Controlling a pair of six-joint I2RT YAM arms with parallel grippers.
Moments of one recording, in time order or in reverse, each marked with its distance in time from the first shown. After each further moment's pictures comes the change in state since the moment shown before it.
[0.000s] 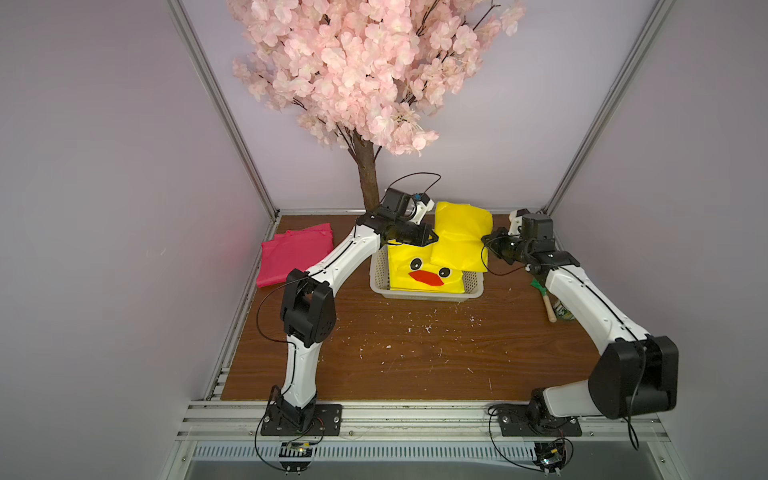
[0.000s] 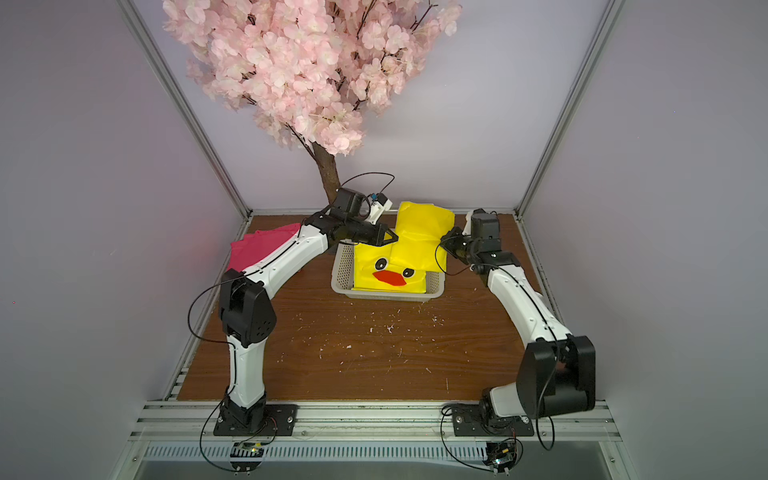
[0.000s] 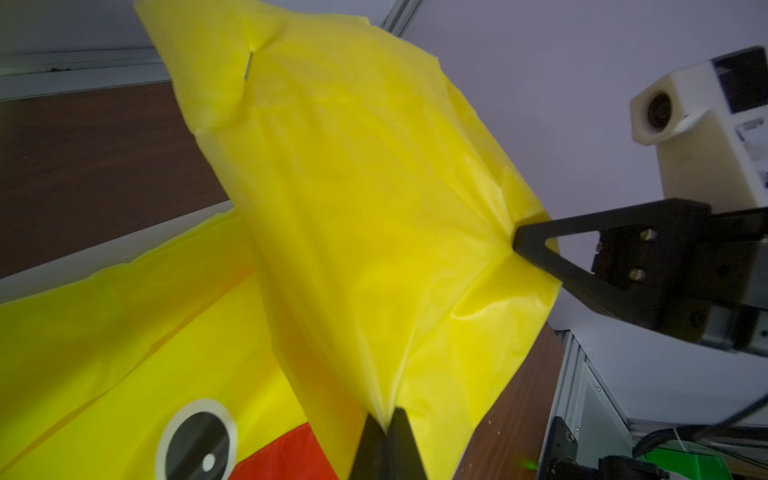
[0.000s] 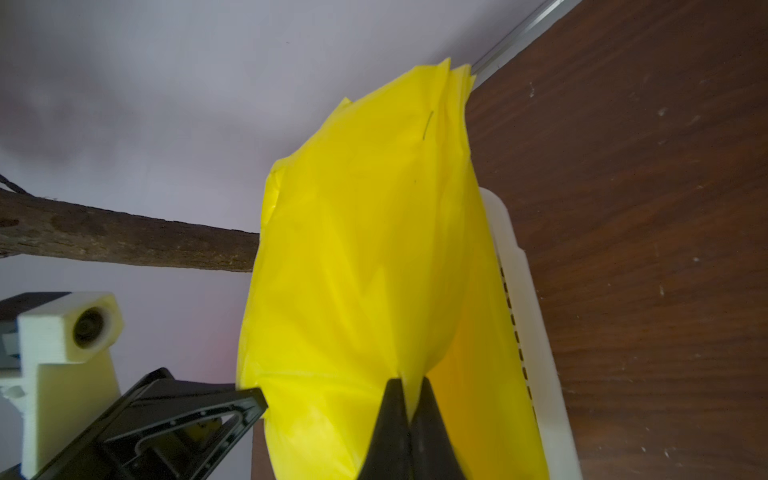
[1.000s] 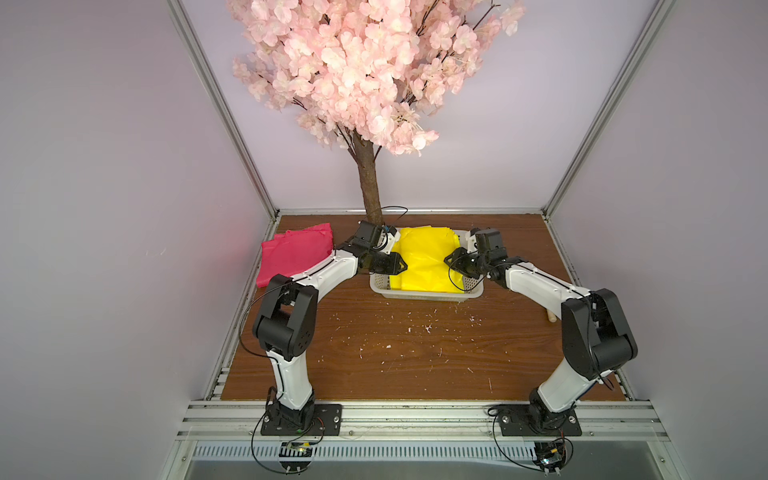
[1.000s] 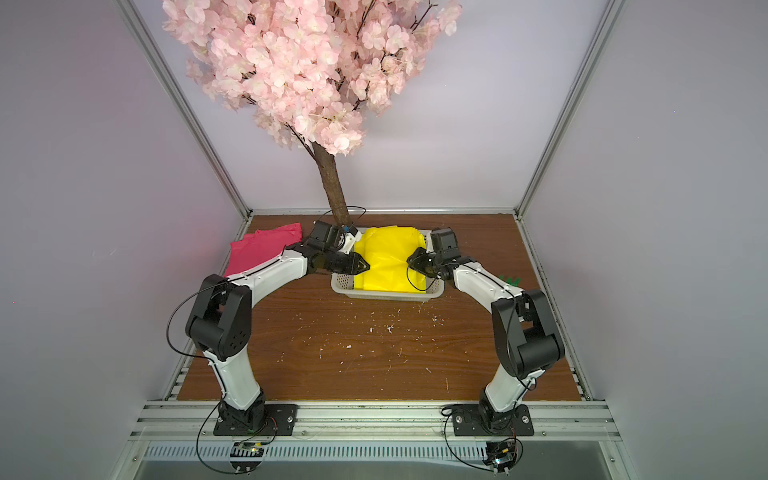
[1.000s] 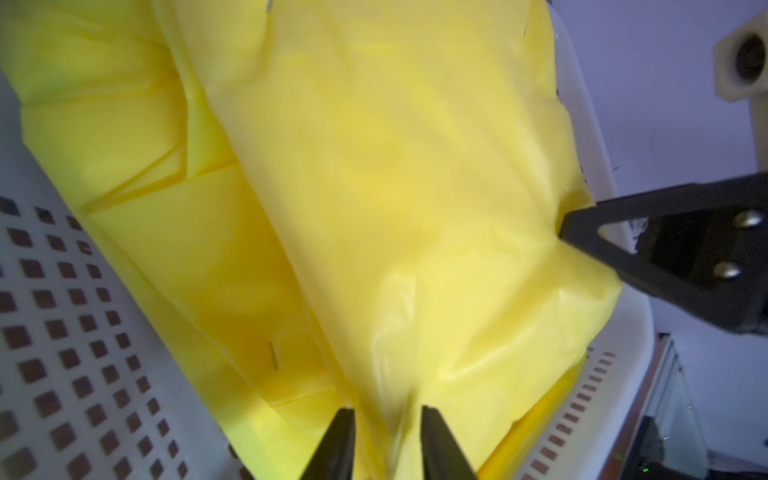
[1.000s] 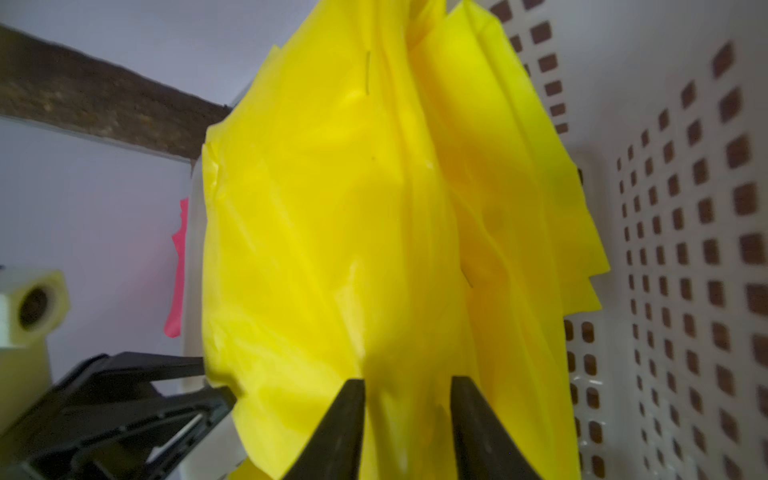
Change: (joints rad) left arm 0.102 -0.183 -0.550 0.201 -0.092 0.010; right arm 0.174 0.215 -0.086 0.122 0.018 -0.037
